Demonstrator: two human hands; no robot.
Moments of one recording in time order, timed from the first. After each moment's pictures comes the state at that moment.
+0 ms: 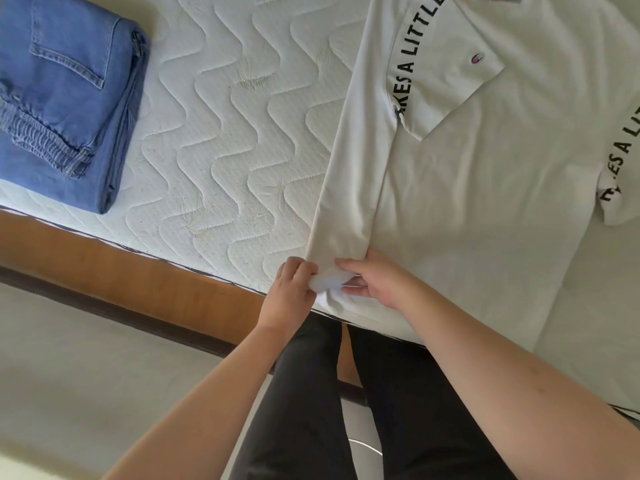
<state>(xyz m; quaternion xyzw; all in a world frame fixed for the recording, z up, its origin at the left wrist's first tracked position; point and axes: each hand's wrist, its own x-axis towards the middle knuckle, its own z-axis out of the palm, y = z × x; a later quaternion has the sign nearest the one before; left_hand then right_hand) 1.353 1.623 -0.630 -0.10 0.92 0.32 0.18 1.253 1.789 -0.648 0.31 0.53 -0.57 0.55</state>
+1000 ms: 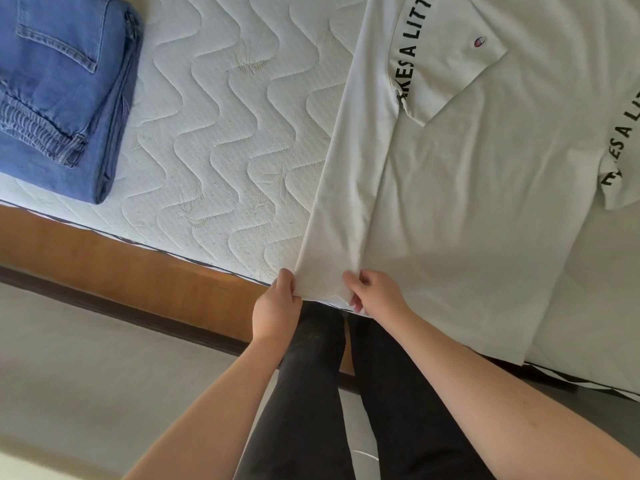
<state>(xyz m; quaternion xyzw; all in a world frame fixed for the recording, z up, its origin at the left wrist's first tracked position) 1.394 1.615 -0.647 -0.26 0.90 0.25 0.25 1.318 1.798 -0.647 0.15 0.77 -0.41 0.47</state>
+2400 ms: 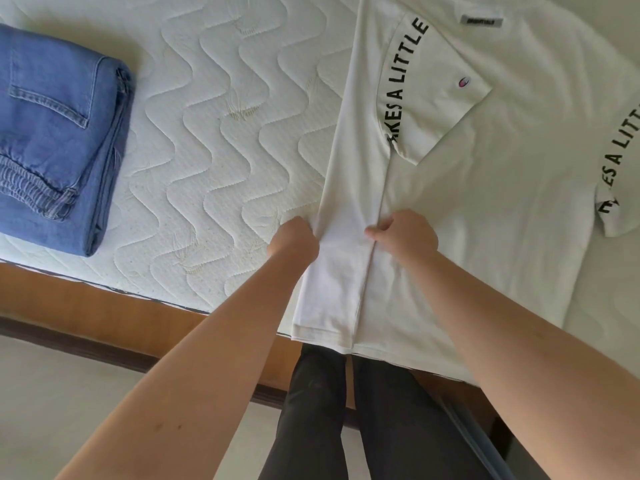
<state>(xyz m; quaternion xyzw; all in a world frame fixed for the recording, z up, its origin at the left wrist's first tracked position) 1.184 1.608 -0.653 -0.27 0.86 0.22 0.38 1.150 1.796 -0.647 0.16 0.89 -0.20 0.37</state>
